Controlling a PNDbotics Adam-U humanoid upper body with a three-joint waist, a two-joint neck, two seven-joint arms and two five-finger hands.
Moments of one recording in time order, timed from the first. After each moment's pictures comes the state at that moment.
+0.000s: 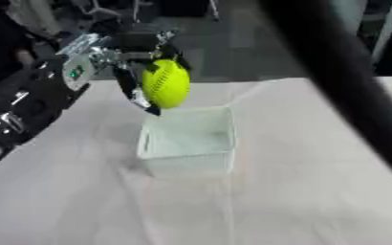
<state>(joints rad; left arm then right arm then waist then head) -0.94 0.73 -0.40 -0.98 -0.43 -0.80 -0.30 -0.19 -0.61 -0.15 -1.99 -1.06 -0.44 0.25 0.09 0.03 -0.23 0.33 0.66</state>
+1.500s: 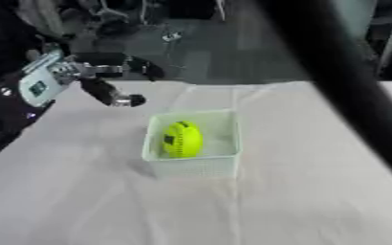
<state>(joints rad) -0.59 0.94 -0.24 -1.28 -0.17 -0.69 -0.41 -0.15 -0.61 -0.16 -1.99 -1.02 -0.46 0.25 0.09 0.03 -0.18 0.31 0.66</state>
